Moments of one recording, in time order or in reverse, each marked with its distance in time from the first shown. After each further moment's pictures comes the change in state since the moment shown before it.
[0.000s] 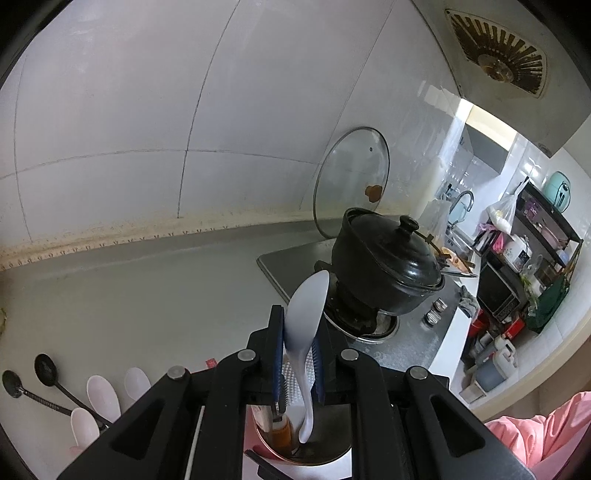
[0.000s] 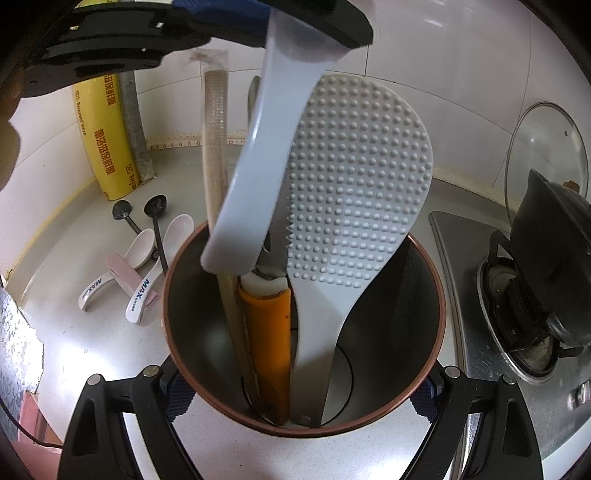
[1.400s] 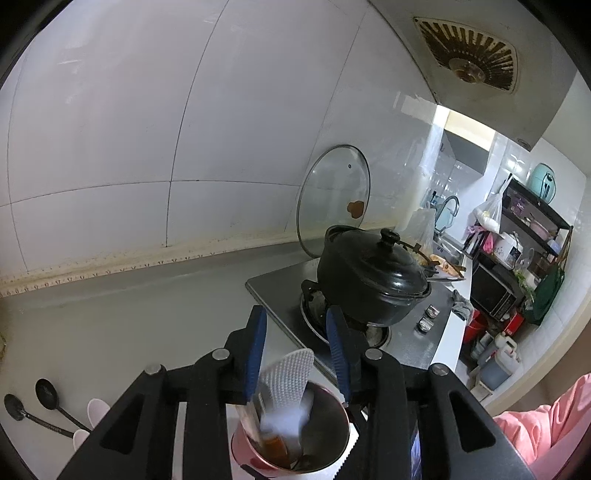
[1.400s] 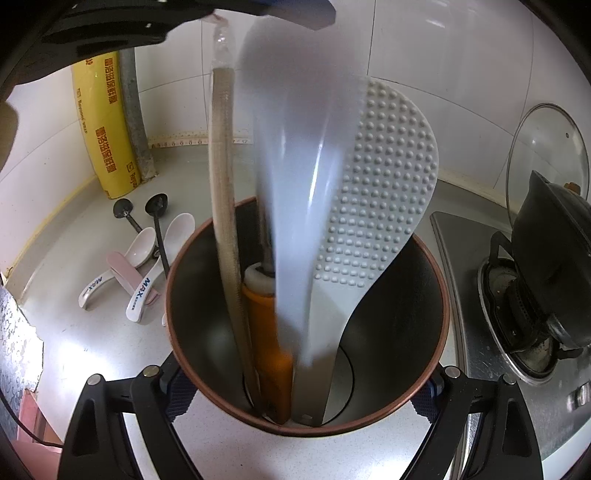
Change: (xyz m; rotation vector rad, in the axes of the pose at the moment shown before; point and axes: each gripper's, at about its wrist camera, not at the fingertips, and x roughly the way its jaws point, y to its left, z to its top) left arm -0.011 -0.013 -0.002 0.064 -0.089 -0.030; right arm 0.004 0.004 0.003 -0.011 0.001 0.000
